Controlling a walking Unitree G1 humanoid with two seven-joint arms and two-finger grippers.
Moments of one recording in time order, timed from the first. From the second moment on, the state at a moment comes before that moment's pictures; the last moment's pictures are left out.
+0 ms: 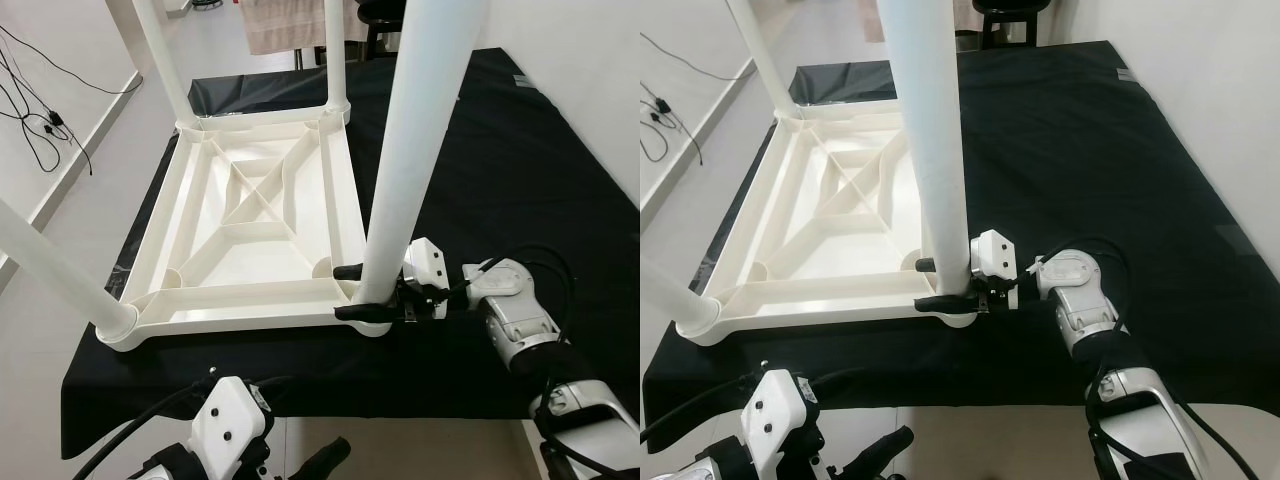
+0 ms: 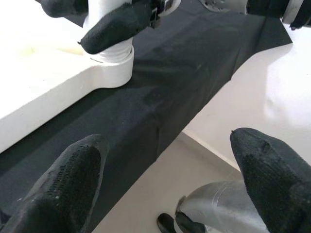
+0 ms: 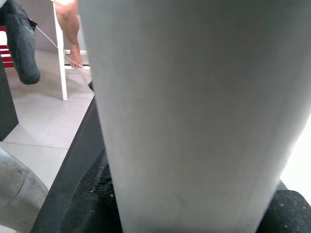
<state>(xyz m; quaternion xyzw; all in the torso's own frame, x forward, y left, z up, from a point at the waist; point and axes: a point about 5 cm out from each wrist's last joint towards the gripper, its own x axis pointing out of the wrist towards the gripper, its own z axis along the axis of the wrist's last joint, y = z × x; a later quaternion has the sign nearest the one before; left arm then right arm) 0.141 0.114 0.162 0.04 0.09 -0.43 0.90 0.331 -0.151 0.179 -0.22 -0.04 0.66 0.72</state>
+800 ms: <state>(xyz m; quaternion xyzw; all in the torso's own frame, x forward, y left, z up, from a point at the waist) 0.141 0.114 0.163 0.04 0.09 -0.44 0.89 0.337 -0.142 0.175 -0.10 -0.01 0.65 0.75</state>
